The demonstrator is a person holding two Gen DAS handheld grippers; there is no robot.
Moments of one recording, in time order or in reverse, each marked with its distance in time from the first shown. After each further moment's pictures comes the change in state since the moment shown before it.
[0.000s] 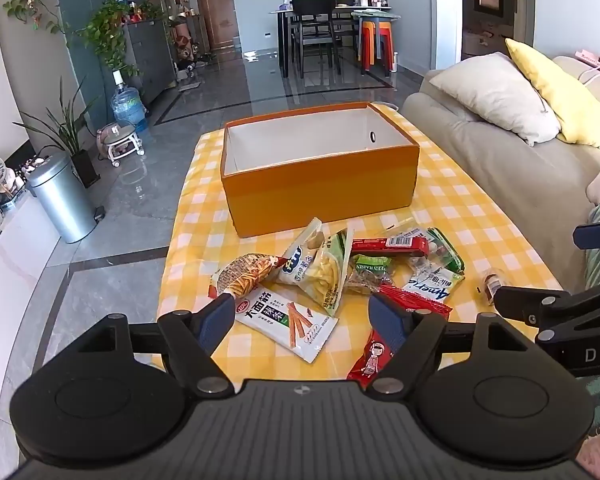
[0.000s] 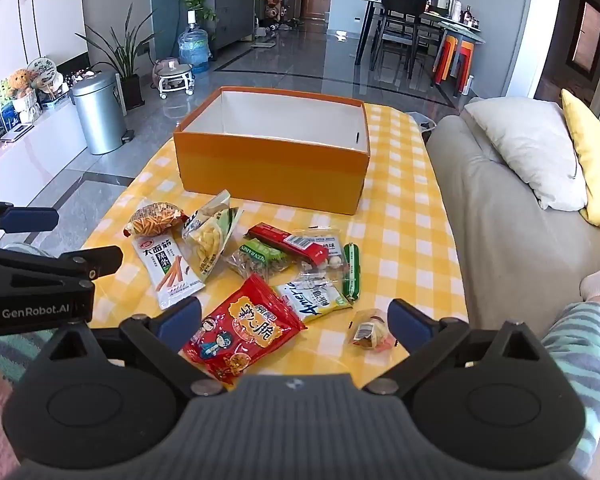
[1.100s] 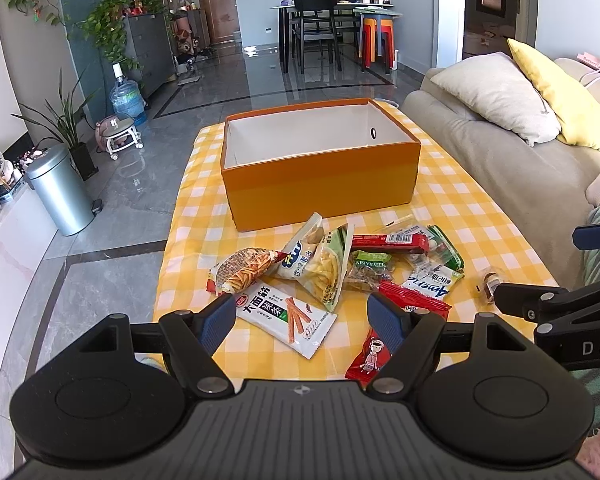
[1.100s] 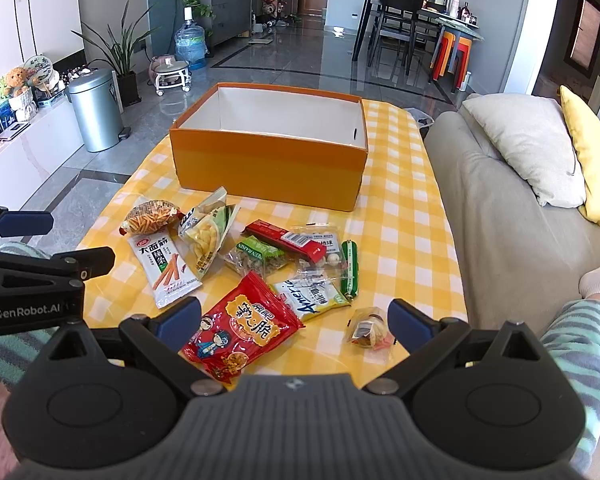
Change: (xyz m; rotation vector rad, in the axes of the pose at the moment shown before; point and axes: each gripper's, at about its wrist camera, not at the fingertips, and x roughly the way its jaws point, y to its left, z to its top) left arm 0.001 0.004 -0.001 -0.013 0.012 -0.003; right arm 0.002 0.001 0.002 0.006 0.010 -0.006
